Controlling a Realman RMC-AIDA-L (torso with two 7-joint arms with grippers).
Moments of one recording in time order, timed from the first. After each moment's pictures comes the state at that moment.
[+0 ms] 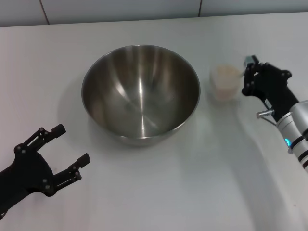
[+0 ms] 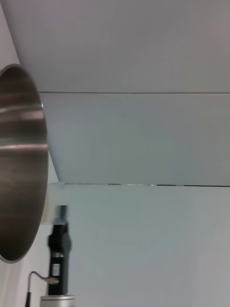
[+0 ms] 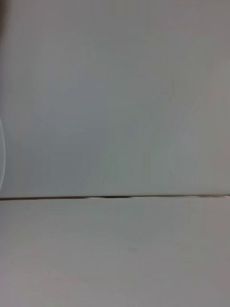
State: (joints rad) left arm -0.20 -2.06 0.68 0.28 1.66 1.69 -0.59; right arm 0.40 2.09 0.50 0.32 -2.00 -1.15 -0.01
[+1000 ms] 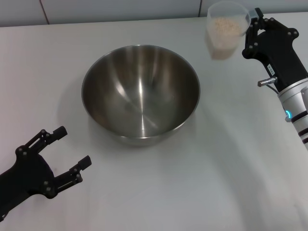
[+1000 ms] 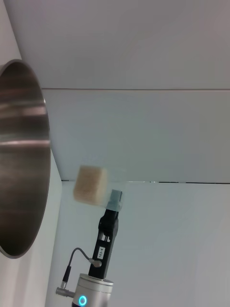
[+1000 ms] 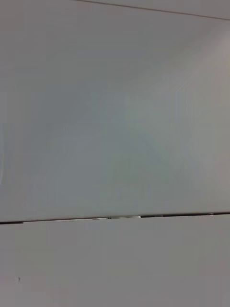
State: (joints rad) left arm -0.20 -2.06 0.69 0.27 1.66 1.69 -0.59; right arm 0.48 2.08 0.50 0.31 -2.01 -1.33 0.00
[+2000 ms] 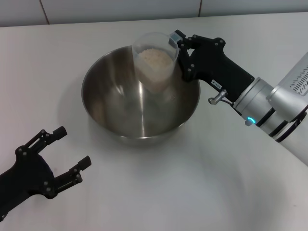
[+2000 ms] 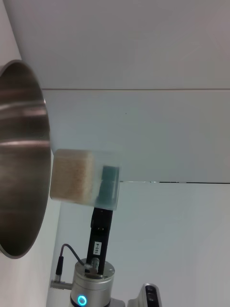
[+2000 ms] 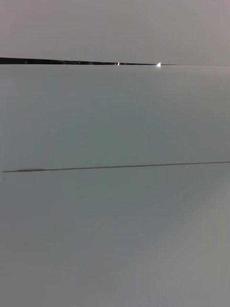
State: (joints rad) left arm -0.20 -2.06 0.69 0.27 1.66 1.69 -0.59; right arm 0.59 2.08 0.49 0.24 -2.41 -1.29 0.30
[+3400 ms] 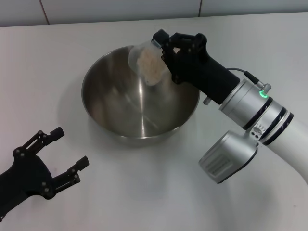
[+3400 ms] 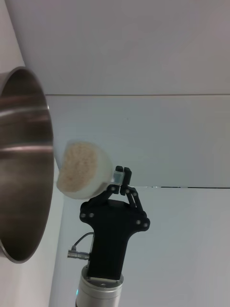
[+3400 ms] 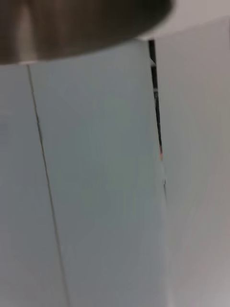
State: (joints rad) left arm -0.19 -2.06 0.68 0.27 1.66 1.68 -0.58; right arm 0.60 2.09 0.48 0.31 -2.42 -1.28 -1.25
